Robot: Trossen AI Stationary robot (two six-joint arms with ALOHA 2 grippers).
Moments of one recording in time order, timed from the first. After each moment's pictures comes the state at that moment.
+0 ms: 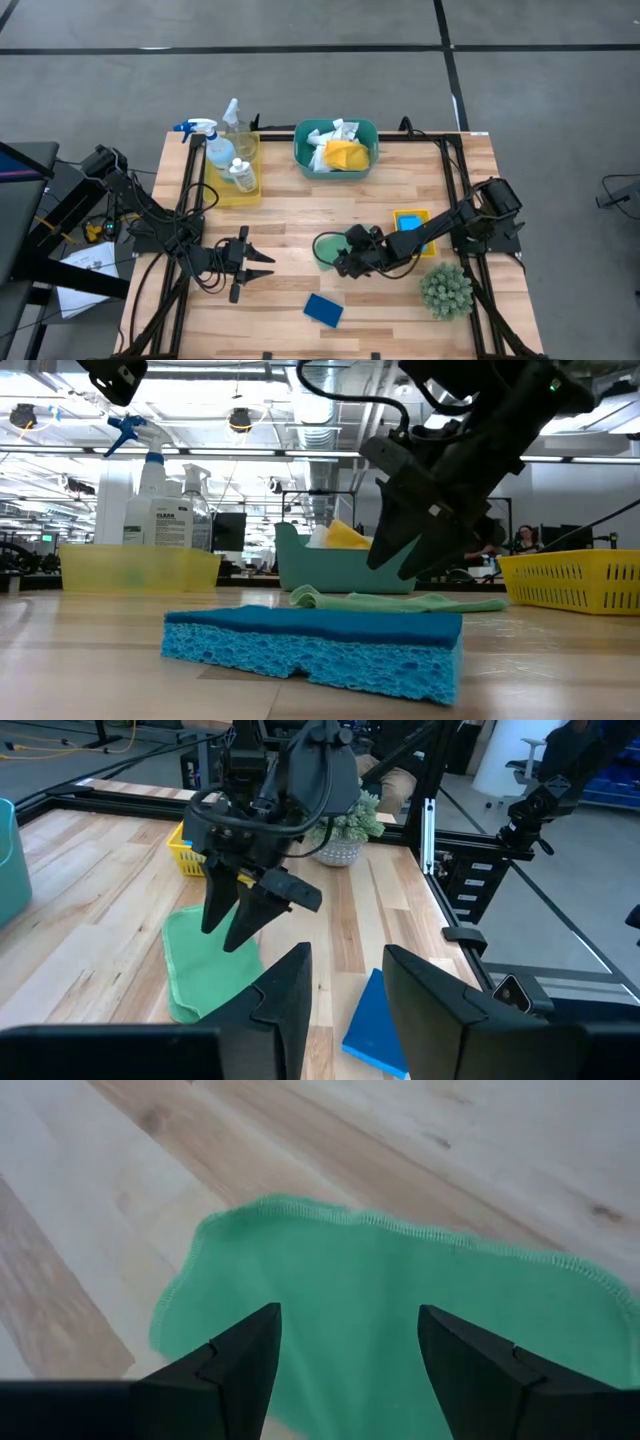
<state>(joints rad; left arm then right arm) -0.73 1.06 0.53 0.26 -0.67 -0.32 0.36 1.82 0.99 -0.25 0.54 1.12</state>
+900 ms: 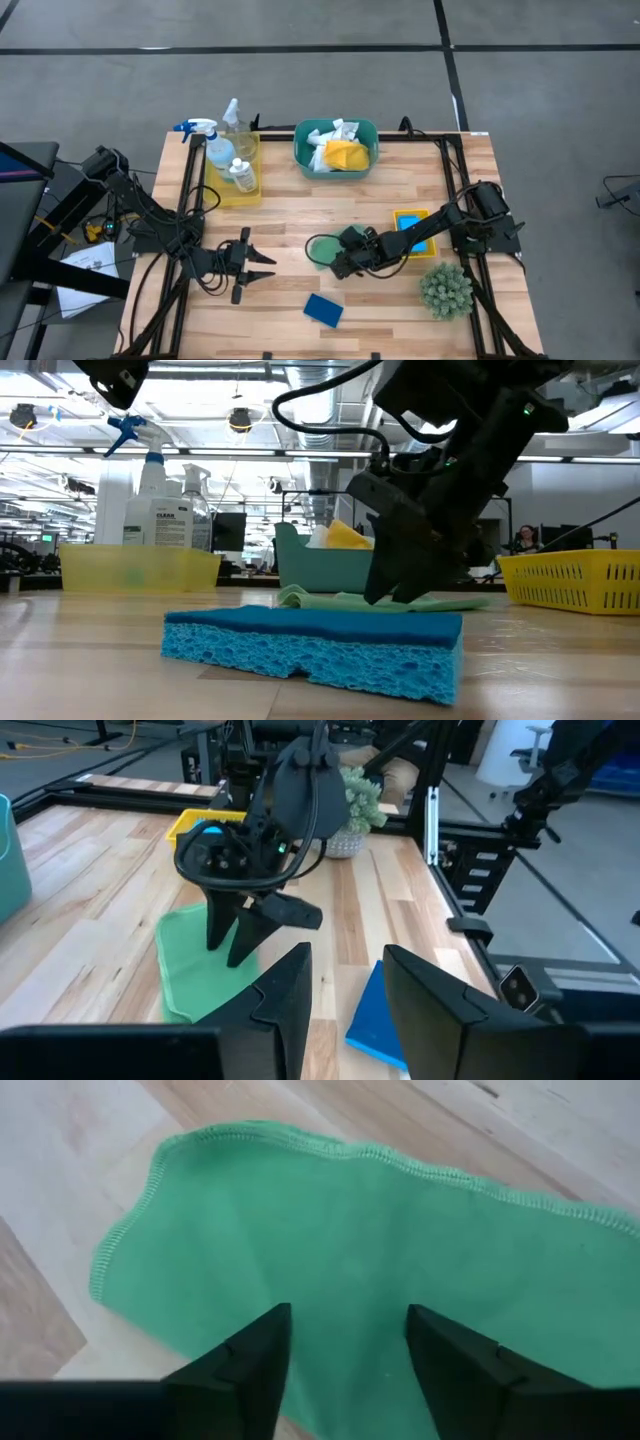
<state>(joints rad) -0.73 1.09 0.53 0.27 -0.67 -0.31 0.33 1.92 1.05 -0.27 0.44 1.05</state>
